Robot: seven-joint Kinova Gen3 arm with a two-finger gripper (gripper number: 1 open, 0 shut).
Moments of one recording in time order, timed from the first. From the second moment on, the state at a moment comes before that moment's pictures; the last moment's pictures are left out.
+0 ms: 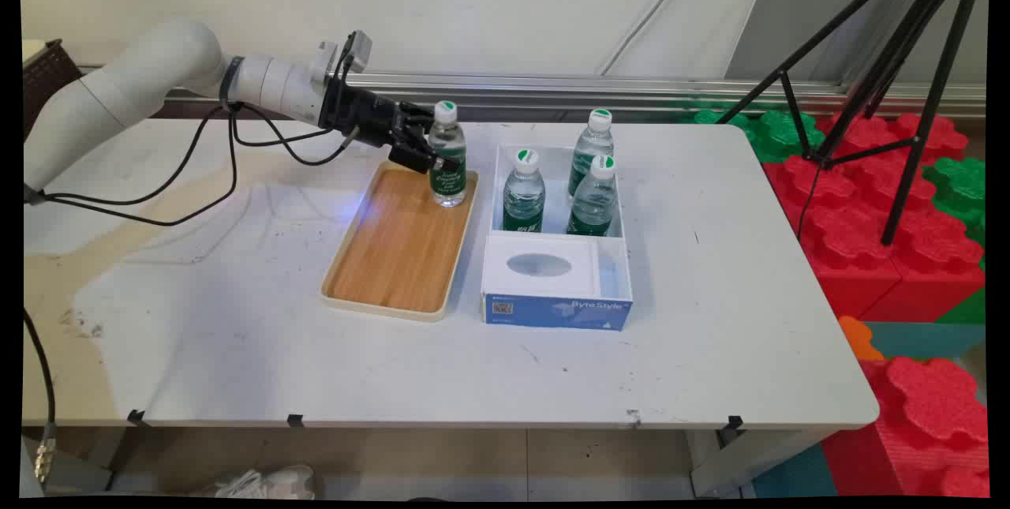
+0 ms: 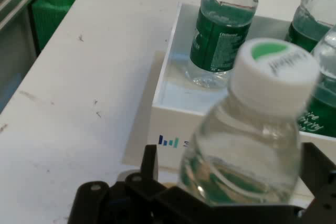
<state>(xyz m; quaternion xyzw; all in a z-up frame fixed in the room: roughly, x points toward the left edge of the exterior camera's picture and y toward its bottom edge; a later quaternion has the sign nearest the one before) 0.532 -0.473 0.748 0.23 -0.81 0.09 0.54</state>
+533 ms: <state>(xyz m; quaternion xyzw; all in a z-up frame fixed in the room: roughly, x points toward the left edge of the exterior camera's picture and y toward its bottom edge) 0.535 -0.470 0.749 0.23 -0.81 0.08 0.54</state>
